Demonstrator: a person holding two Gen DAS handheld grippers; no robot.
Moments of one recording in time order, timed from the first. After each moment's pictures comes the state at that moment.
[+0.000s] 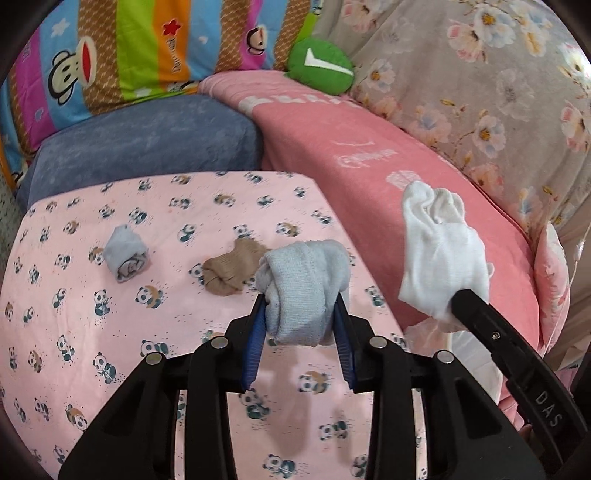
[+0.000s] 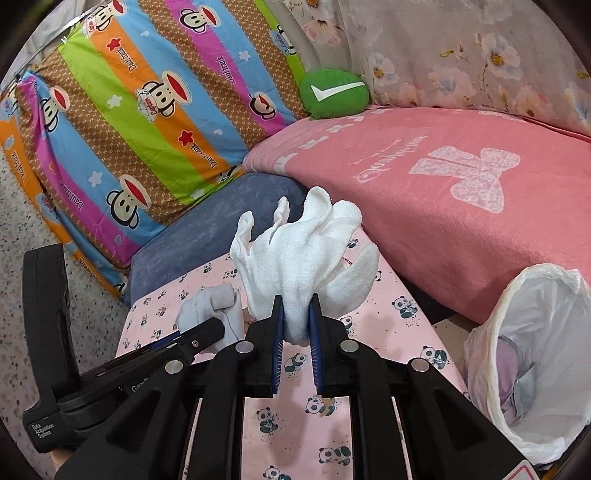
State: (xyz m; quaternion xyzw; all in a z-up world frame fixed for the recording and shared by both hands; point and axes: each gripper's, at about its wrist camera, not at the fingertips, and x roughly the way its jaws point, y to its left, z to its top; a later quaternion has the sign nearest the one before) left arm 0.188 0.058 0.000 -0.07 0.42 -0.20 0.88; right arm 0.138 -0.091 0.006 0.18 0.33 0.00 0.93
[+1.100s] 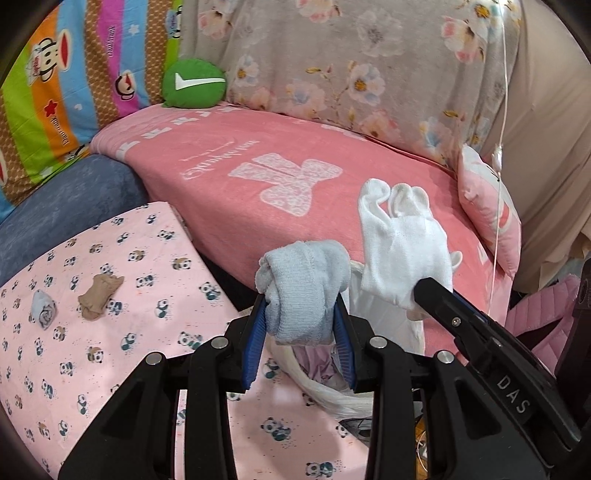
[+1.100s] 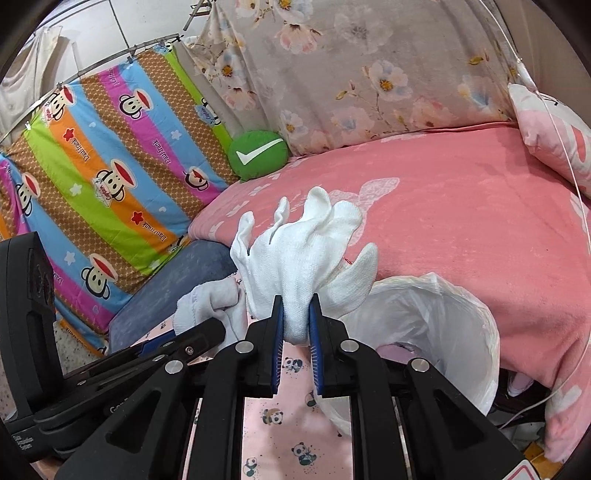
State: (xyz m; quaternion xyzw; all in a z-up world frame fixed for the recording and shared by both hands) left arm 0.090 -0.108 0.038 0.04 0.37 -0.33 0.86; right arm -0.001 -0.244 0.042 0.25 0.25 -0.11 0.93
